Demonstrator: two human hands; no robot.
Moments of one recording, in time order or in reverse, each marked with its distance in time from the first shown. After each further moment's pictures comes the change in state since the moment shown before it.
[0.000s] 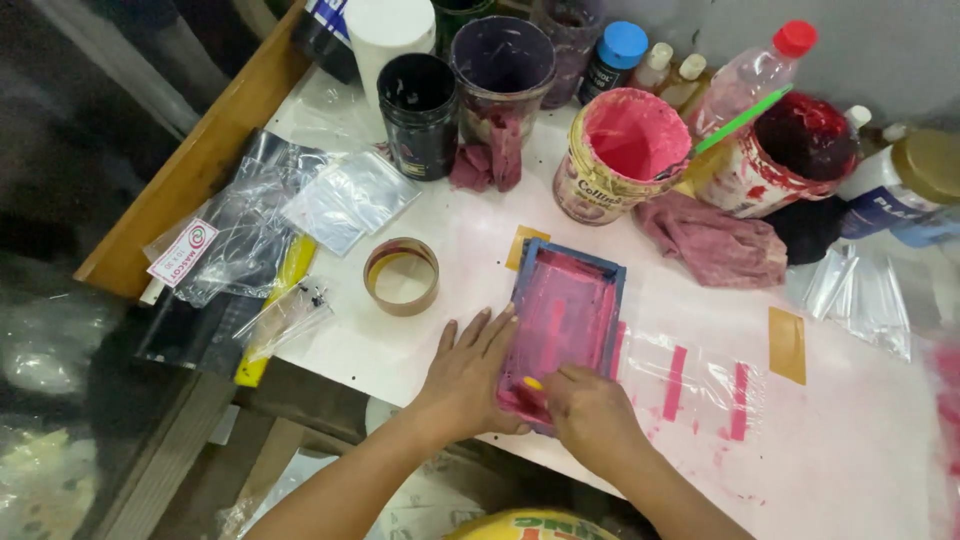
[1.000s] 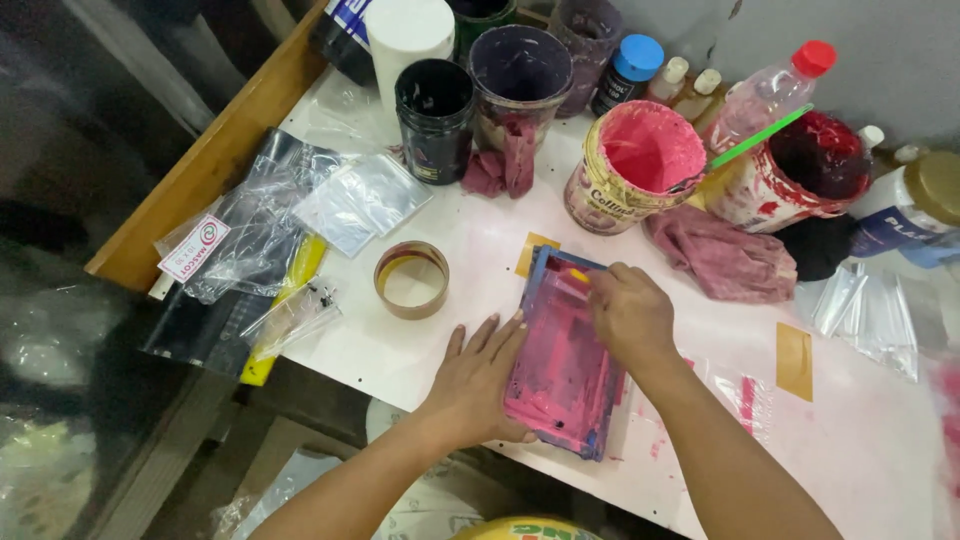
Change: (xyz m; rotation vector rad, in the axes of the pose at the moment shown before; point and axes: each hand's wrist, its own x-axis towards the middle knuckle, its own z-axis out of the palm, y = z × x) left_hand 0.001 0.000 -0.005 -0.011 -0.029 0.009; right_hand 0.101 0.081 -0.026 -0.348 0.360 -0.018
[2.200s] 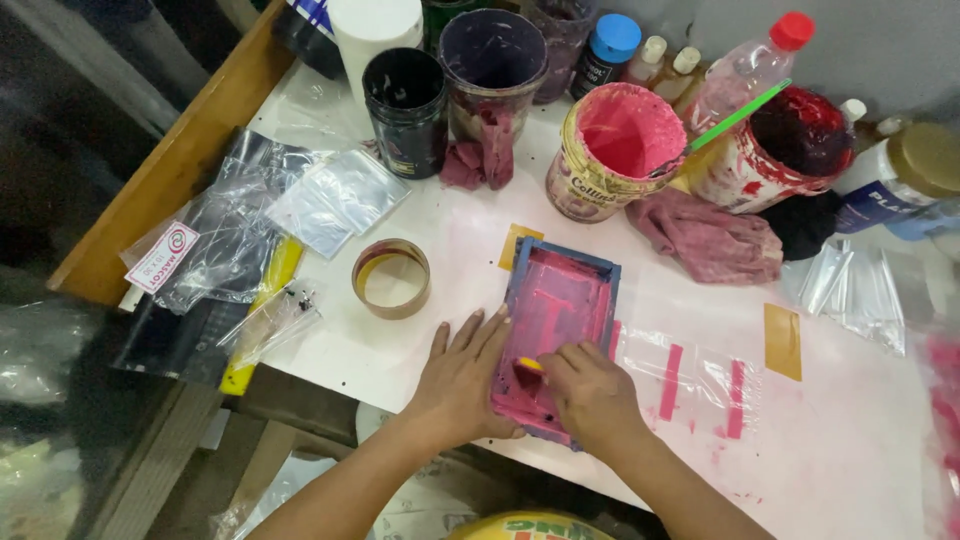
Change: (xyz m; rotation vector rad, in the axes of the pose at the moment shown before) left_hand 0.003 -0.005 0.011 0.009 0.030 0.007; right_hand -0.073 -0.071 -0.043 0.272 -0.161 -0.133
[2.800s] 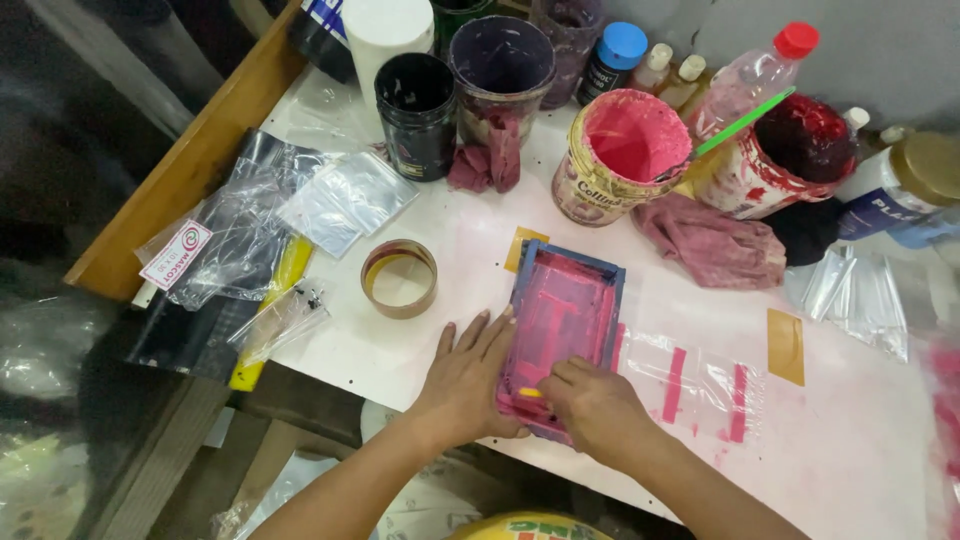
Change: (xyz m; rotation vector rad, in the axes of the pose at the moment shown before) left_hand -0.002 0.003 -0.002 -0.024 0.016 -0.002; right_hand -0.017 0.013 0.009 0.071 -0.288 -0.090
